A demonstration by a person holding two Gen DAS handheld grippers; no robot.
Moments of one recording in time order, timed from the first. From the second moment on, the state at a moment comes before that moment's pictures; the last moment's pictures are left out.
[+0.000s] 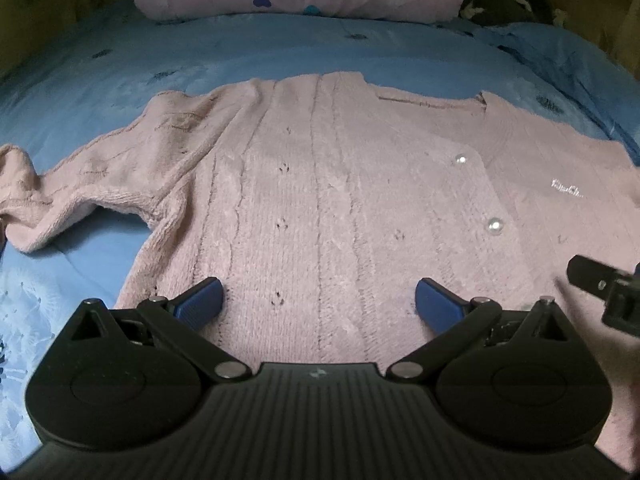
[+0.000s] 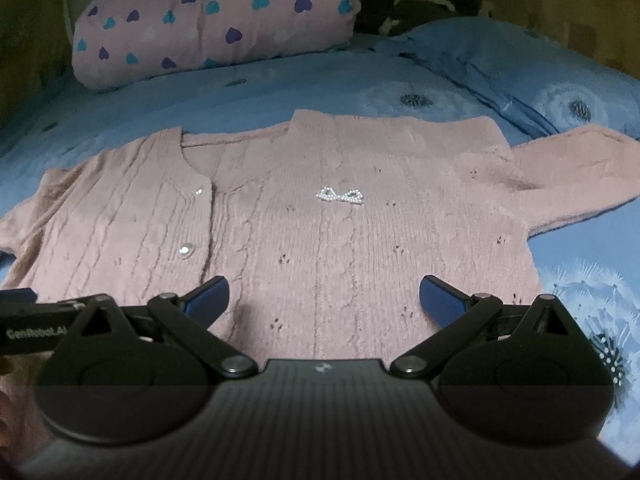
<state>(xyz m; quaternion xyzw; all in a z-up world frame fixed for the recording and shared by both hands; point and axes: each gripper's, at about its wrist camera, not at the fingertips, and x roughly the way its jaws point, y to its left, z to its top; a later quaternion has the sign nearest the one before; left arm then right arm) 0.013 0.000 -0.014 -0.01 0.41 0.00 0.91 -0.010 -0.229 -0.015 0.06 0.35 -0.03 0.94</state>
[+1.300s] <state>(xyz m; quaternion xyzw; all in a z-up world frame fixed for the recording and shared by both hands) 0.035 0.002 0.013 0.01 0.38 -0.01 0.93 0.006 -0.321 0.003 0.08 0.36 -0.11 0.93</state>
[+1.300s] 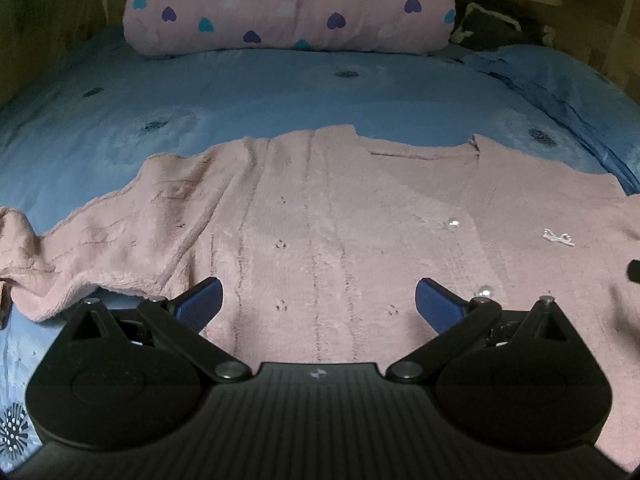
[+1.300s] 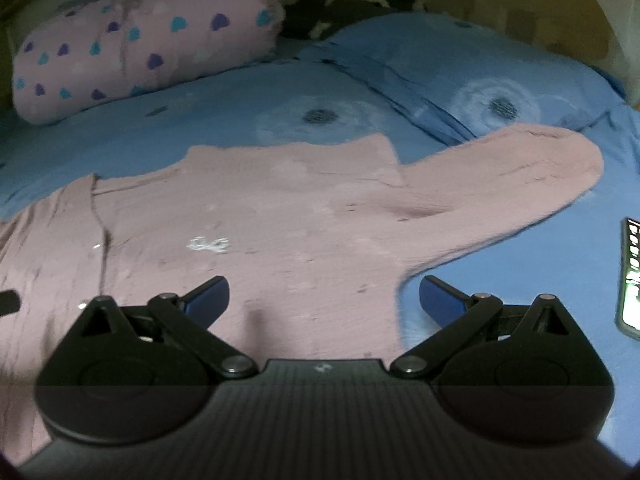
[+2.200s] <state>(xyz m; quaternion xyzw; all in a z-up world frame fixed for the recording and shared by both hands) 0.048 0.002 -0.006 0.01 0.40 -0.01 0.92 0.076 -0.496 -0.037 0.18 0.35 -0.27 0.88</state>
